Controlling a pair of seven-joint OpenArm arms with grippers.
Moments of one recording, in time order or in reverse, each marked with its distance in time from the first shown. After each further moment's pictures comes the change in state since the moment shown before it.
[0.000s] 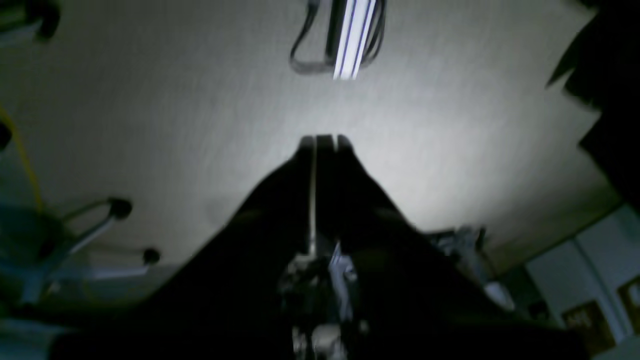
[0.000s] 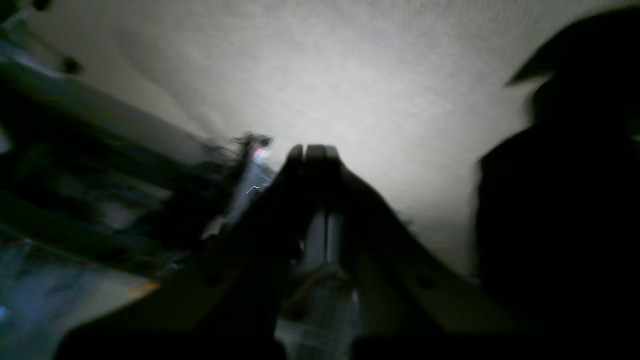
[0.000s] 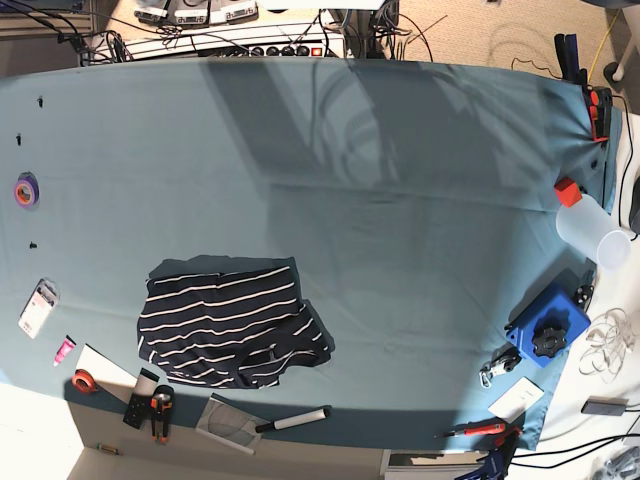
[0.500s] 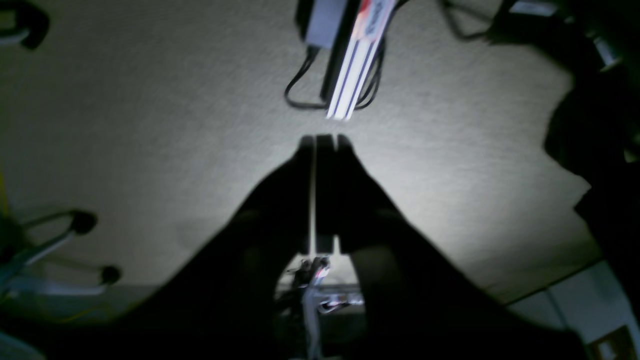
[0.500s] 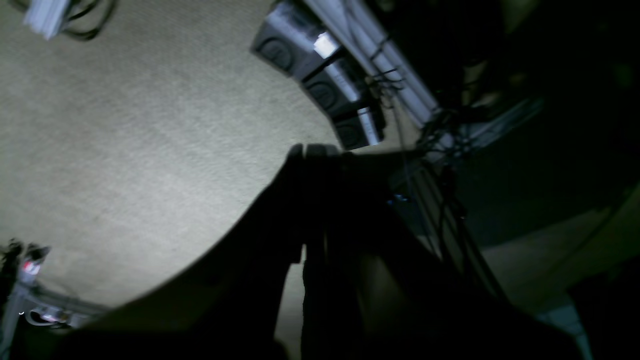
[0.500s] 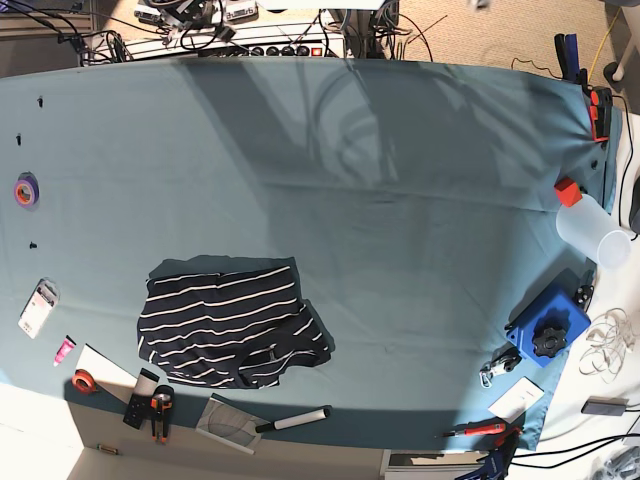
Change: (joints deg) left arm -10.2 2.6 -0.1 -21.0 2.8 5.9 -15.1; right arm 15.1 0.0 -21.9 -21.0 -16.3 -22.1 31.4
